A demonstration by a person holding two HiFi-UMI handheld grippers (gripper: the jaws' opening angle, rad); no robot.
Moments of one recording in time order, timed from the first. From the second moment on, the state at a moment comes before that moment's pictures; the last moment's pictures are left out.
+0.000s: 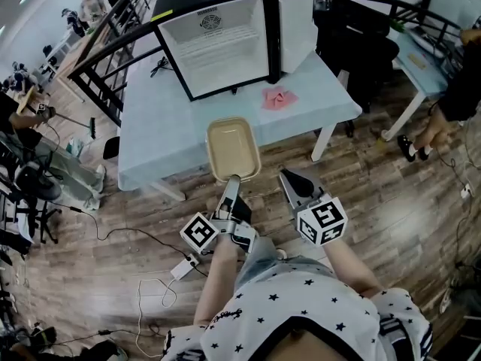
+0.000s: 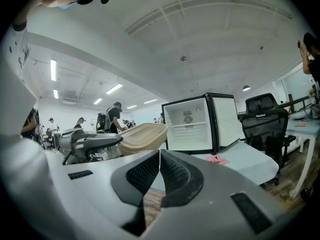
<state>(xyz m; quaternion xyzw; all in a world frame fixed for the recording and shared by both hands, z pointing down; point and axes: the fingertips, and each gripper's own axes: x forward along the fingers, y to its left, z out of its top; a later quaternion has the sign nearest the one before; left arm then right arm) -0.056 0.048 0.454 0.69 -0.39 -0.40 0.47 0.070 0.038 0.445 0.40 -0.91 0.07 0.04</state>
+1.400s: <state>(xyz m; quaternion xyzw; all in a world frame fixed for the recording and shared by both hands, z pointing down) -0.116 -0.179 0.448 0.67 -0.38 -0.42 0.48 0.008 -0.176 0.436 0.39 -0.92 0.06 0.05</state>
